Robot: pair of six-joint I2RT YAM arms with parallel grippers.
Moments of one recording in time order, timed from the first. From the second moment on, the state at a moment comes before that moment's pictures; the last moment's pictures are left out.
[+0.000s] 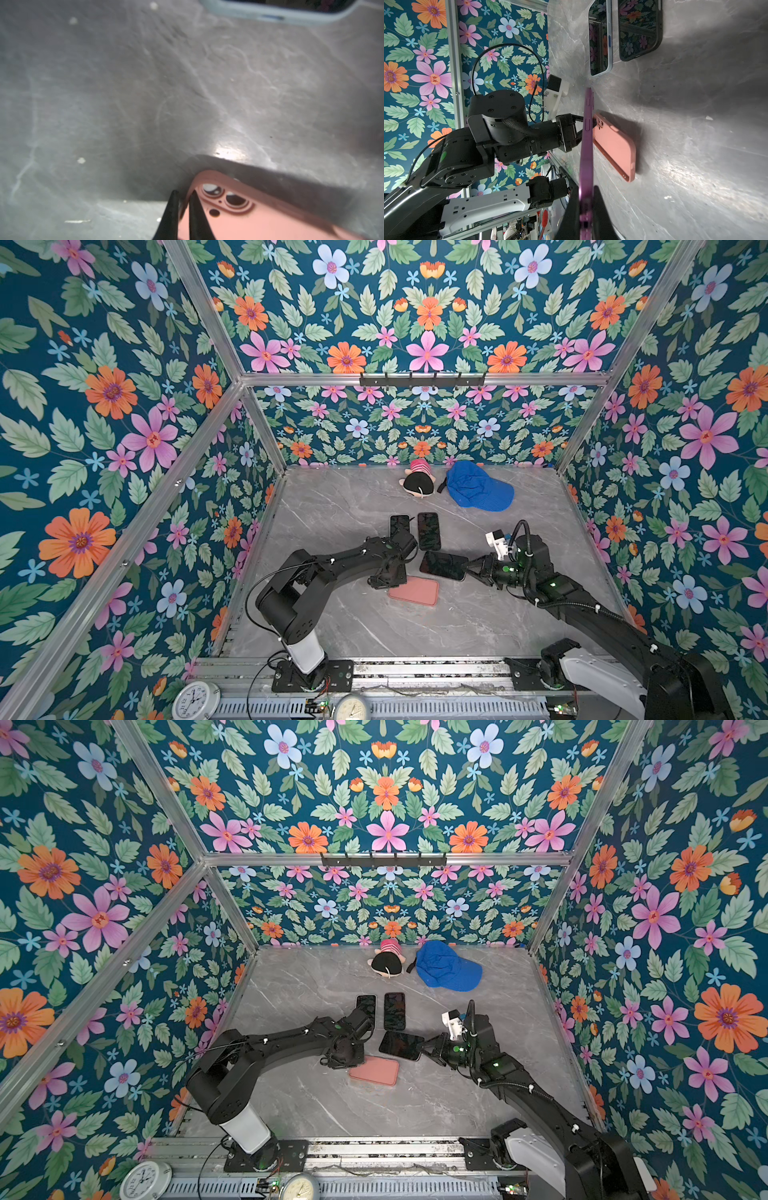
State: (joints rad) left arm -0.77 1.70 0.98 -0.70 -0.10 -0.83; right arm 0.39 1.01 0.48 -0.02 -0.70 1.00
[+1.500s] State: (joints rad) left arm -0.53 1.40 0.59 -0.24 0.28 -0.91; right arm 0.45 1.61 0.67 0.16 -1.01 0.86
